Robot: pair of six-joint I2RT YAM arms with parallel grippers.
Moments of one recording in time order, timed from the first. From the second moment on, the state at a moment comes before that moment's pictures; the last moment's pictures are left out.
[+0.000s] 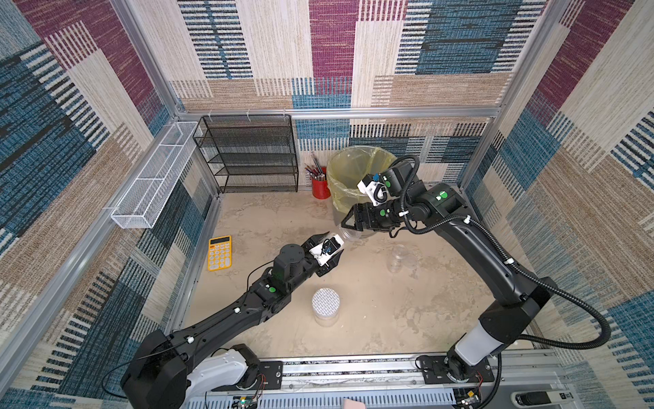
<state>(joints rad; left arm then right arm) -0.72 1.14 0.66 0.31 0.00 0.48 0.62 1.64 1.91 -1.12 -0.40 0.49</state>
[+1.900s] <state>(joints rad) -0.69 1.06 0.64 0.22 0.17 0.40 0.61 1.49 1.68 -0.94 -0.54 -0.12</state>
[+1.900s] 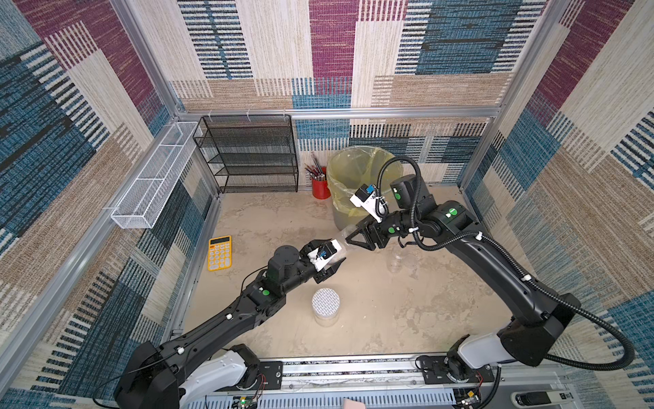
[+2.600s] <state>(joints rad) -0.69 1.03 0.64 0.18 0.23 0.37 0.53 1.54 1.75 -1.11 -0.71 -0.72</state>
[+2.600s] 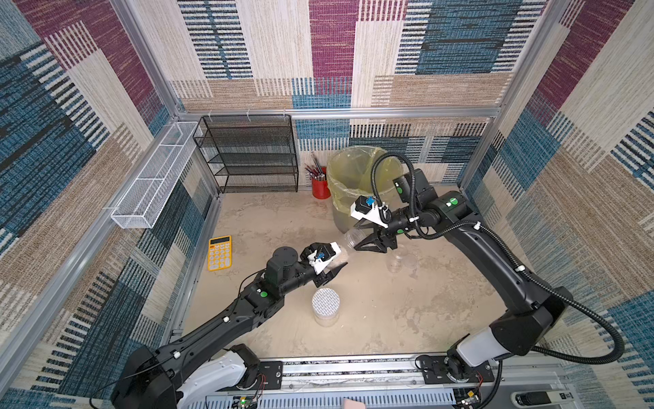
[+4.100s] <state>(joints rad) -0.61 0.88 0.53 0.19 0.10 0.26 0.56 1.47 1.15 -0.57 -0.48 -0.23</state>
